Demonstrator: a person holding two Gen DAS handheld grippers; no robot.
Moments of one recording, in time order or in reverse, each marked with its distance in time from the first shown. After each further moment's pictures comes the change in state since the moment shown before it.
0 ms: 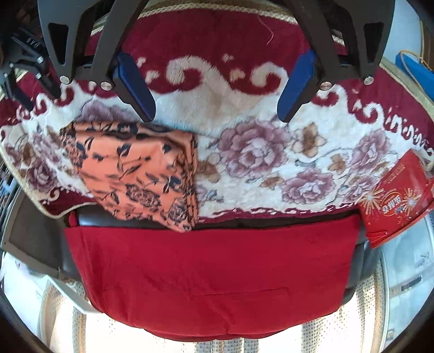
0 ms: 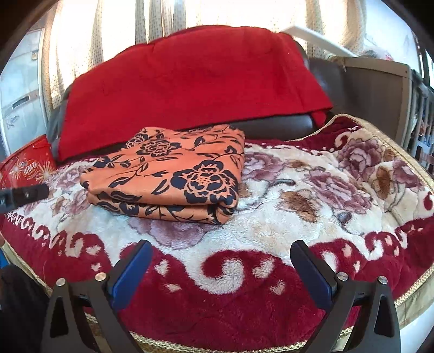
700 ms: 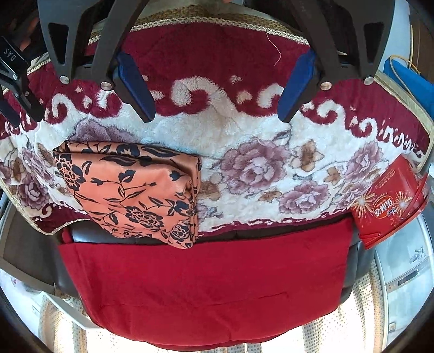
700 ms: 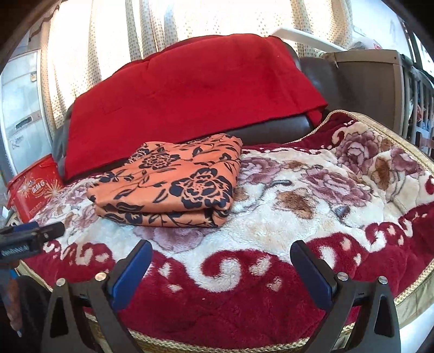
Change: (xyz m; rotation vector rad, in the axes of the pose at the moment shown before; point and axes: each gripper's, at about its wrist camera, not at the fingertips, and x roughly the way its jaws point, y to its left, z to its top) left arm 0.001 -0.023 -0.018 0.024 0.032 0.069; right arm -0.013 -0.008 -0.002 0.066 -0.050 0.052
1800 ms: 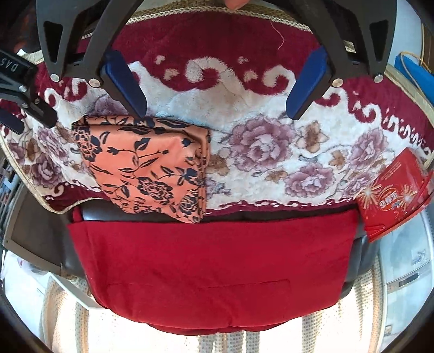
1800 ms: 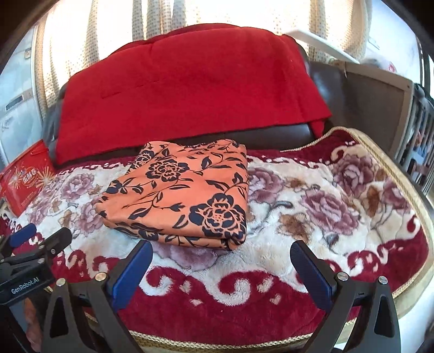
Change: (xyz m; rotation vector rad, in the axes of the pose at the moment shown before) left arm -0.019 0.003 0.025 -0.033 -0.067 -0.078; right arm -0.009 0.045 0.063 -0.093 0.128 -0.099
